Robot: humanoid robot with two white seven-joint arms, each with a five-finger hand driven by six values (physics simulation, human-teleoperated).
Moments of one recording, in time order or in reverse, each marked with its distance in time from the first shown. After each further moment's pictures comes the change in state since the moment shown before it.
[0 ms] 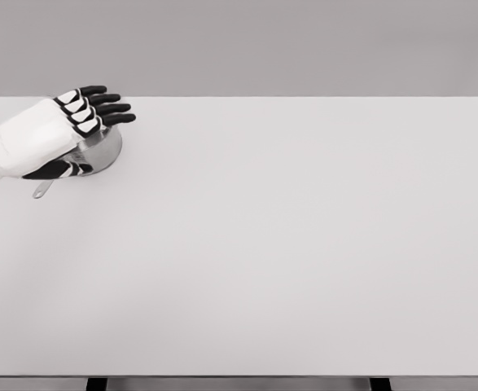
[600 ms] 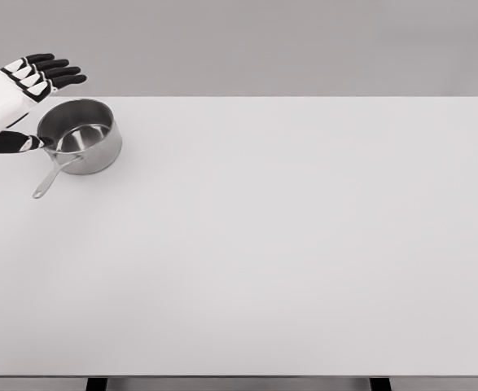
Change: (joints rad) left arm -0.023 0.033 0.056 0.131 0.087 0.000 0.001; right arm 0.000 0.000 0.003 0.002 -0.001 0.000 0.001
